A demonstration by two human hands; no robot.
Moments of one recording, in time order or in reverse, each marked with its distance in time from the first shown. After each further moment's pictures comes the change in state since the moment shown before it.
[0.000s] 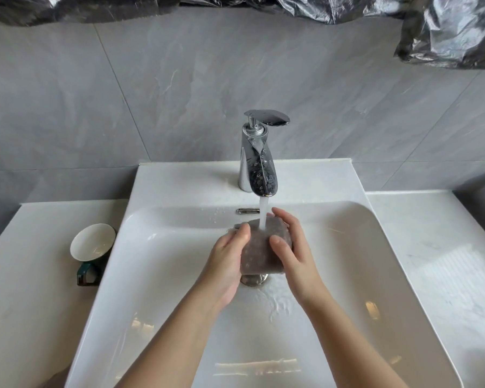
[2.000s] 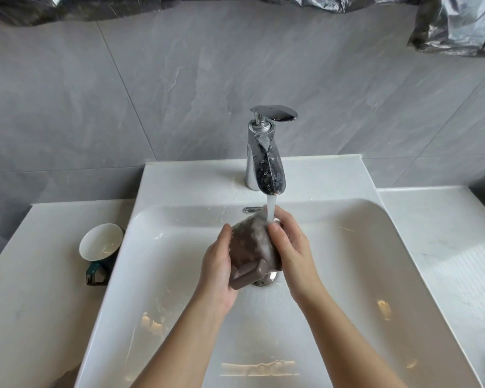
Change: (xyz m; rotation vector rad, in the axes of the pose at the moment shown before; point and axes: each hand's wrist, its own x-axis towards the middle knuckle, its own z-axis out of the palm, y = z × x) left_hand -0.003 0.005 -0.006 -0.214 0.262 -0.137; right_hand 0.012 0.003 0.020 0.063 0.049 -0.018
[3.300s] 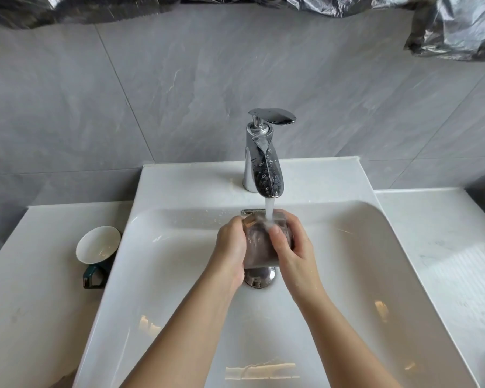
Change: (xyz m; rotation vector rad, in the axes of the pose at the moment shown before) left_hand 0.018 0.016 0.034 0.317 0.080 0.007; right_hand 0.000 0.003 -0.002 -0.007 0.109 -0.046
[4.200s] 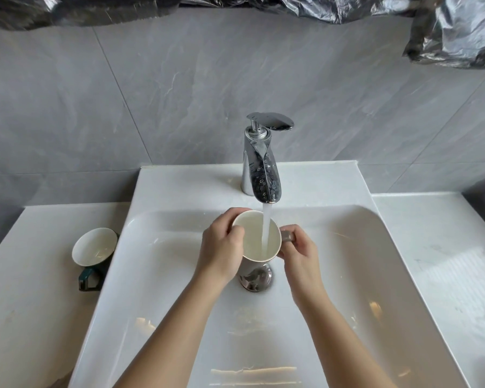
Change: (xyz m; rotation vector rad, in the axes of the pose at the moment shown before) left_hand 0.006 -0.005 -0.025 0.412 -0.055 0.585; right_hand 0.007 0.002 -0.007 0.055 0.071 0.161
